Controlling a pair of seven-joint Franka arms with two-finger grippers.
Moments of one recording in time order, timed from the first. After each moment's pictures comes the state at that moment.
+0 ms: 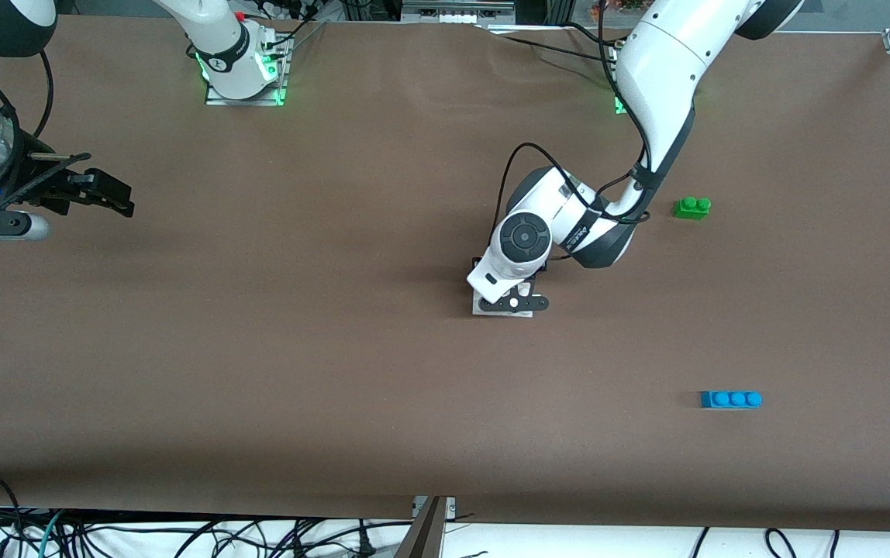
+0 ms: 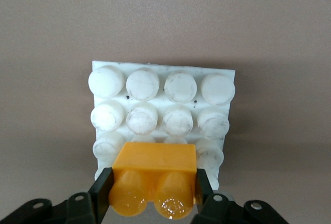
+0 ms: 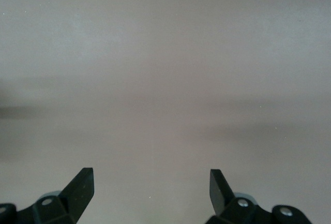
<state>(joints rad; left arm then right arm) -0.40 0.74 -0.25 -1.52 0.07 2.06 -0.68 0.15 0.10 -0.07 -1.55 0.01 1.59 0.11</state>
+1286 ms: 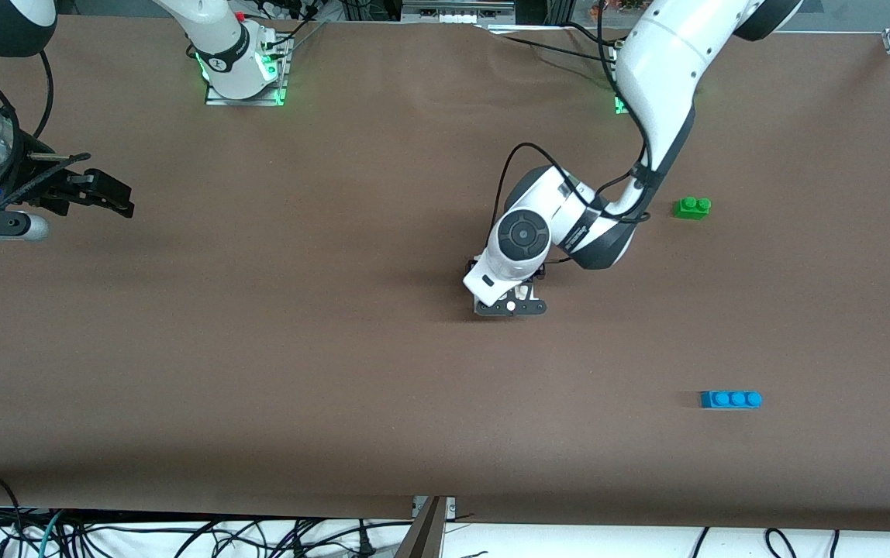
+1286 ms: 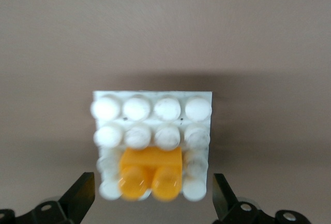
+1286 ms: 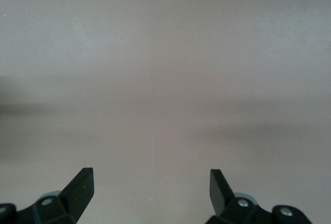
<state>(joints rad) -0.40 0.69 -0.25 -1.46 0.07 2.00 -0.68 0.15 0.10 -0.07 -1.55 0.02 1.59 0.11</state>
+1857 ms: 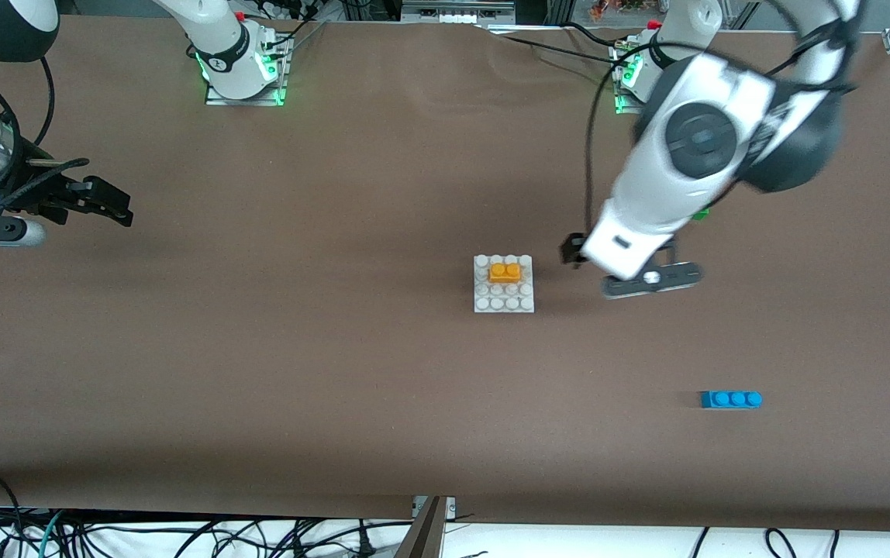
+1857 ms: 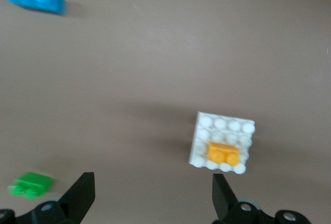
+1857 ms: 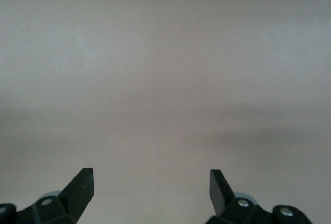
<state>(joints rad) -0.19 0.31 -0.22 -1.45 0.07 1.71 -0.59 0.15 0.11 -0.07 -1.55 0.02 1.64 0.10</state>
